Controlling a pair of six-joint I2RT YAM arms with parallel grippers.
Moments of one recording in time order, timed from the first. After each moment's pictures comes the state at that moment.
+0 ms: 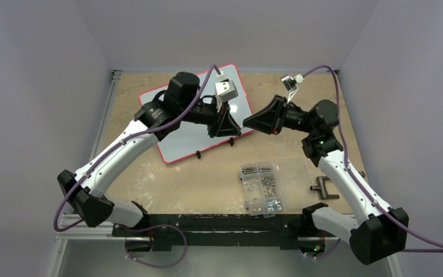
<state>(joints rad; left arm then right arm) -0.72 1.41 1.53 -0.56 0.74 0.02 0.32 1.07 0.89 0.44 -1.01 0.93</state>
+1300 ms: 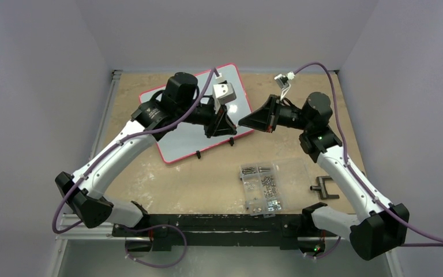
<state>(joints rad) -0.71 1.42 1.58 -0.66 0.71 0.10 0.35 1.11 0.97 0.24 -0.96 0.85</state>
